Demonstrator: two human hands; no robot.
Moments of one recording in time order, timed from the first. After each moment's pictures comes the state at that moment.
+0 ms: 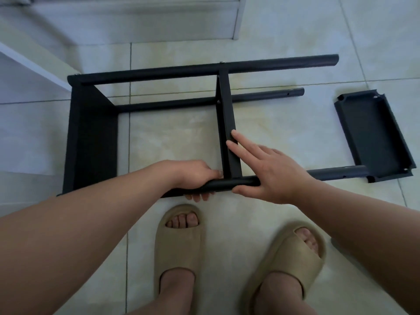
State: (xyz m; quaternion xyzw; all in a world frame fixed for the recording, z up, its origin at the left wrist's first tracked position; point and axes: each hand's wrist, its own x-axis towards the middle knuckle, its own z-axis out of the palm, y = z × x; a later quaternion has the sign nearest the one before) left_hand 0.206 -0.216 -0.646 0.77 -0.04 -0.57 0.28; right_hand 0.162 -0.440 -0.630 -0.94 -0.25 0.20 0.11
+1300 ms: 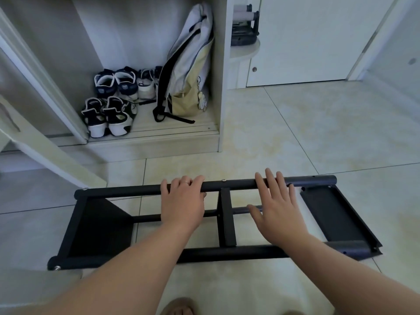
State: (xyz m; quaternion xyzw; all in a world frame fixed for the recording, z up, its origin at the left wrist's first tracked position) left_hand 0.251 -0.242 -0.512 0.99 -0.07 0.00 0.08; right_hand 0.201 -0.460 -0.522 -1.00 0.02 0.02 0.07
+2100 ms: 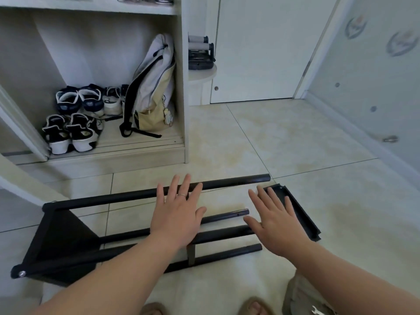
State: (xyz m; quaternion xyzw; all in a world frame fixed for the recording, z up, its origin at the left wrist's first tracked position) left_hand 0.199 -0.292 -0.467 0.98 -0.21 -0.02 0.02; right_hand 0.122 -0.532 -0.465 -0.99 0.06 0.10 0.05
